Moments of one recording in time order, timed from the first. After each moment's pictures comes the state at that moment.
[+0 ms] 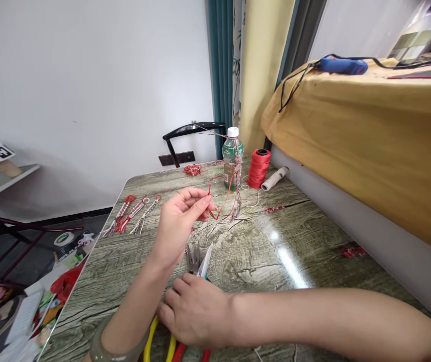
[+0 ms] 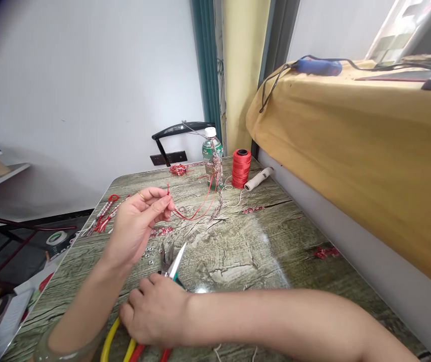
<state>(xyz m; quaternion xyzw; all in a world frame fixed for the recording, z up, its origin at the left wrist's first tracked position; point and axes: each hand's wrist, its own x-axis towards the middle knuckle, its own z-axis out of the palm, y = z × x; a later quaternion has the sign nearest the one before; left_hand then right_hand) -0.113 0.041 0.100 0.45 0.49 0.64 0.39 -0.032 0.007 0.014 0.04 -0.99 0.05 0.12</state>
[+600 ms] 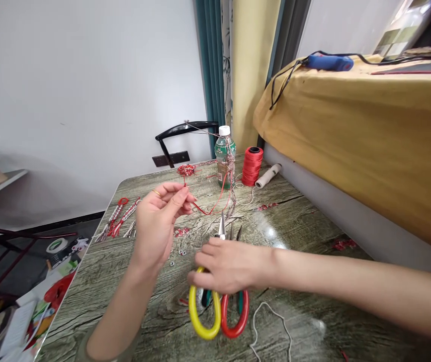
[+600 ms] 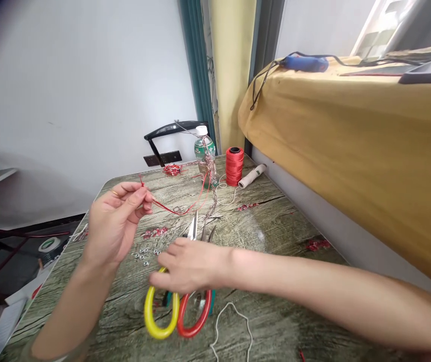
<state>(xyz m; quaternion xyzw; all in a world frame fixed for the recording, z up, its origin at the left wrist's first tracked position) -0.118 0.042 0.106 0.41 0.46 0.71 0.35 0.021 0.074 0.052 0.10 -0.99 -0.07 0.12</state>
